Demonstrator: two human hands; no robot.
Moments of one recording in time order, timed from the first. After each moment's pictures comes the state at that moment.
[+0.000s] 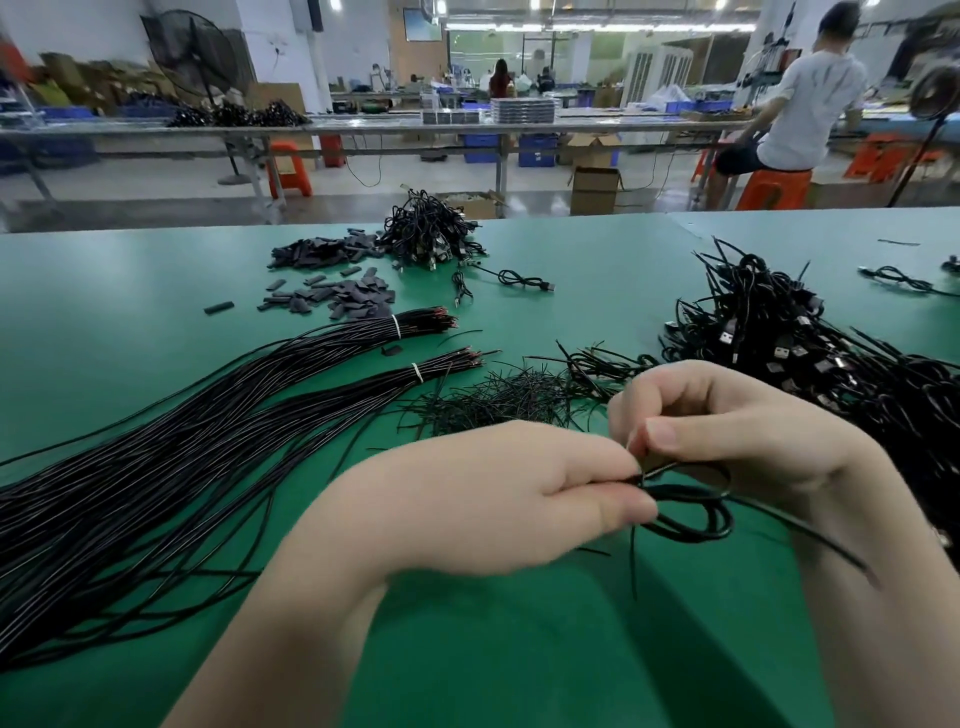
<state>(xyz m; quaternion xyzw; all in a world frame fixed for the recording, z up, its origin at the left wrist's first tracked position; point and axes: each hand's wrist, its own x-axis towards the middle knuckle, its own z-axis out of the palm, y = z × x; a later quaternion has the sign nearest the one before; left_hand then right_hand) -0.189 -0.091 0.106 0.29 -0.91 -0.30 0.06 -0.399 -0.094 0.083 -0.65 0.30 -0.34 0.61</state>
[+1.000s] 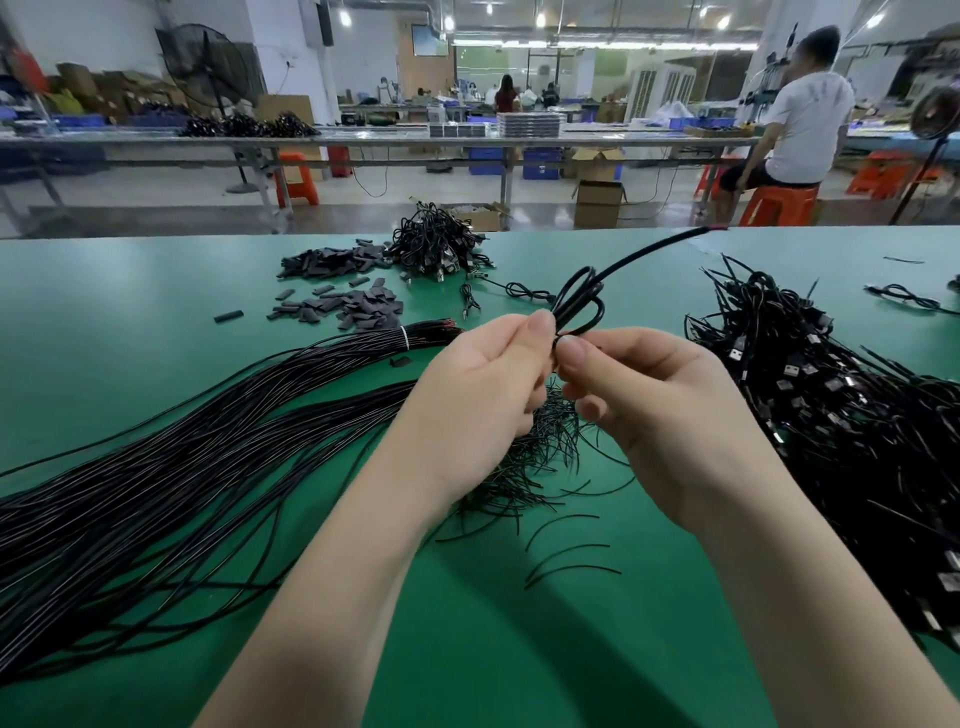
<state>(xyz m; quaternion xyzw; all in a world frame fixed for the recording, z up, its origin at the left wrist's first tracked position) -0.188 -0.117 0.098 0.35 -0.68 -0.47 0.45 -0.332 -0.096 0.087 -0.51 0.38 -0.62 0.46</state>
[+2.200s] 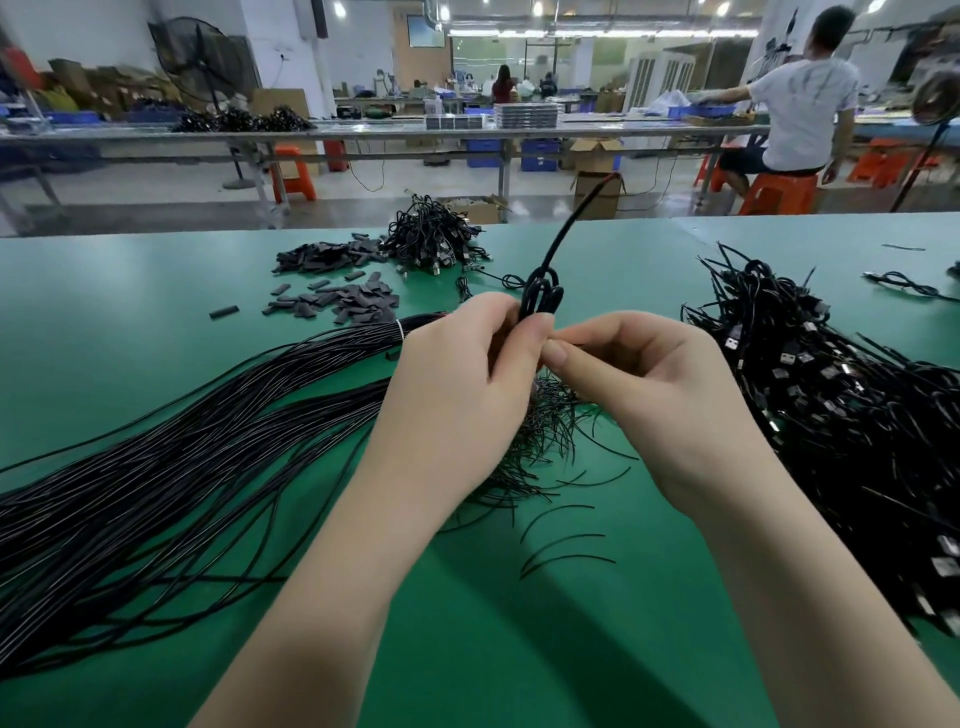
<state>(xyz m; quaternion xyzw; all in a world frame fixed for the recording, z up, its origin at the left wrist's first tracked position) -0.192 -0.115 0.095 0.42 -0.74 -0.21 0.48 -0.335 -0.099 0.084 -0.59 0.43 -0.60 0.33</state>
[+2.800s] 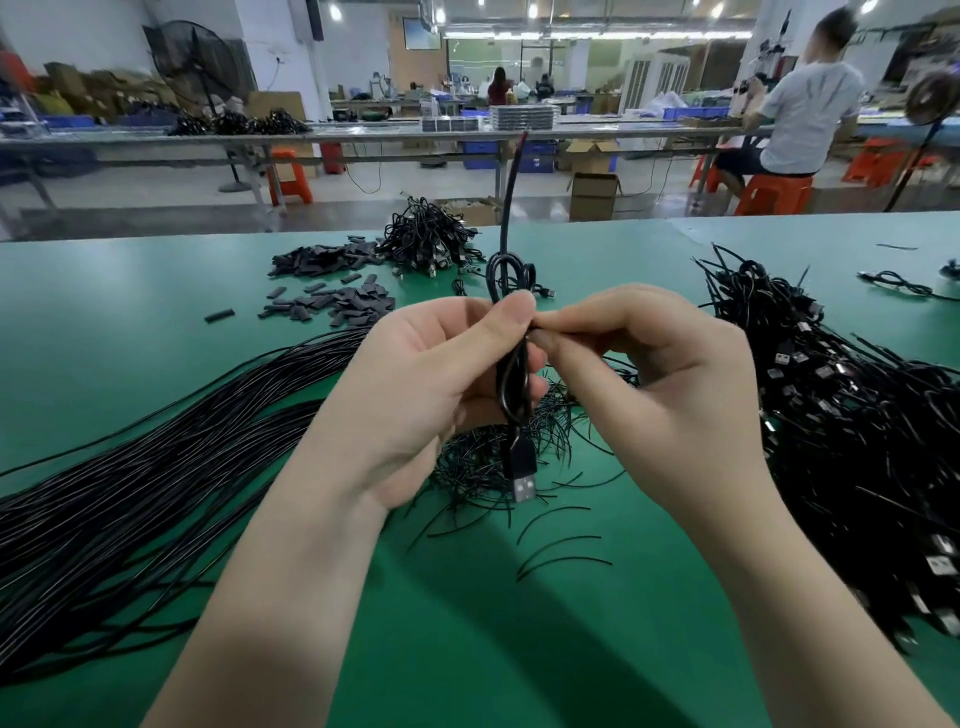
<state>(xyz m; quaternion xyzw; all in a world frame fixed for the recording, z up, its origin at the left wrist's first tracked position) -0.179 -0.114 0.108 0.31 -0.57 -0.58 0.49 -0.328 -0.089 0.092 -0.68 0.38 -0.62 0.05</state>
